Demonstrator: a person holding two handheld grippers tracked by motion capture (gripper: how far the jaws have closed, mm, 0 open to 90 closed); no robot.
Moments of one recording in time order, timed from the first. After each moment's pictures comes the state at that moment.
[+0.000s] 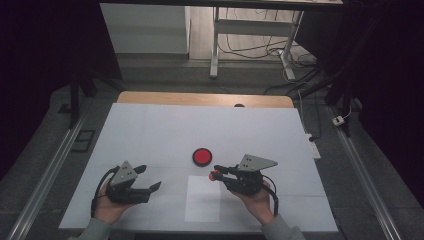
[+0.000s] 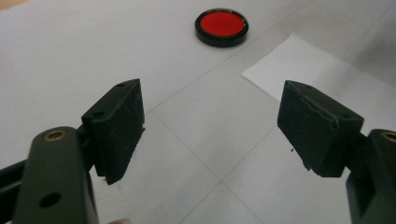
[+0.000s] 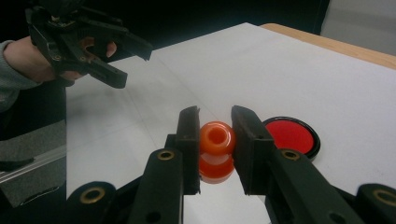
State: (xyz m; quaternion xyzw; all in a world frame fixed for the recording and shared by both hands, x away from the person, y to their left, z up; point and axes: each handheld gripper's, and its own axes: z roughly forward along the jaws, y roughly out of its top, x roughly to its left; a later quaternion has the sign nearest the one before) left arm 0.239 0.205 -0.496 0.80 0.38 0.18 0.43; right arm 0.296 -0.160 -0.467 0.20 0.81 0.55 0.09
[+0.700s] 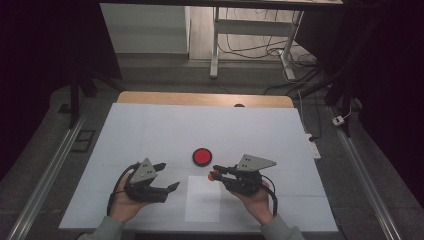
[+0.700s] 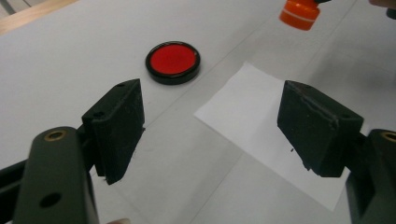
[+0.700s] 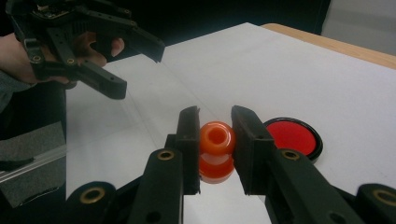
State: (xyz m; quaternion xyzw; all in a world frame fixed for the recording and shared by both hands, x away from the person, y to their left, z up) left arm 0.247 0.159 -0.478 0.82 0.32 0.17 0.44; right arm 0.296 -0.158 -0.468 0.20 0.81 0.55 0.08
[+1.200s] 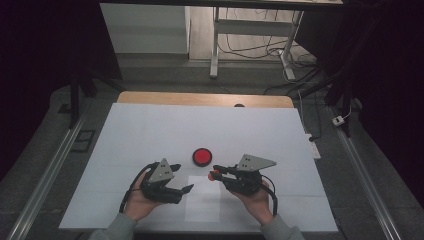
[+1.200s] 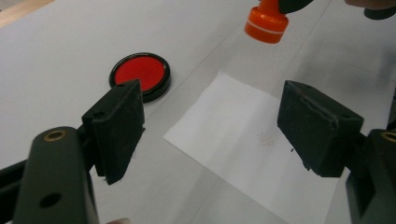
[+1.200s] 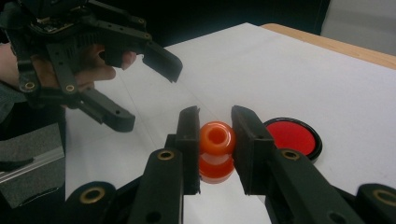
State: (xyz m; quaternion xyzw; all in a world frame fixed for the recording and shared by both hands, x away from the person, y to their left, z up) left arm 0.255 0.121 -0.478 0.84 0.28 0.15 0.43; right arm 0.297 -0.158 -0.468 0.20 0.81 0.55 0.09
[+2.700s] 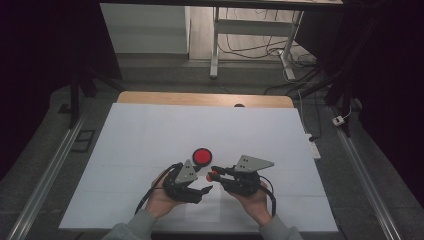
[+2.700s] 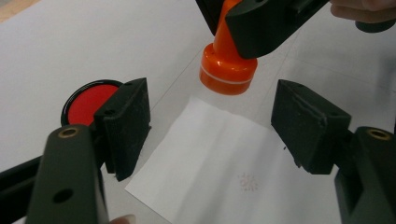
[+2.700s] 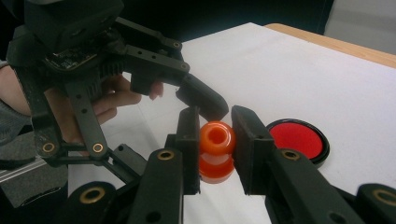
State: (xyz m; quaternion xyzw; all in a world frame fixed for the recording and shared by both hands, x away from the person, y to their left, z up) left arm 0.267 0.071 -0.484 0.86 0.25 0.15 0.43; right arm 0.295 -0.153 -0.469 0.20 0.81 0.55 0.08
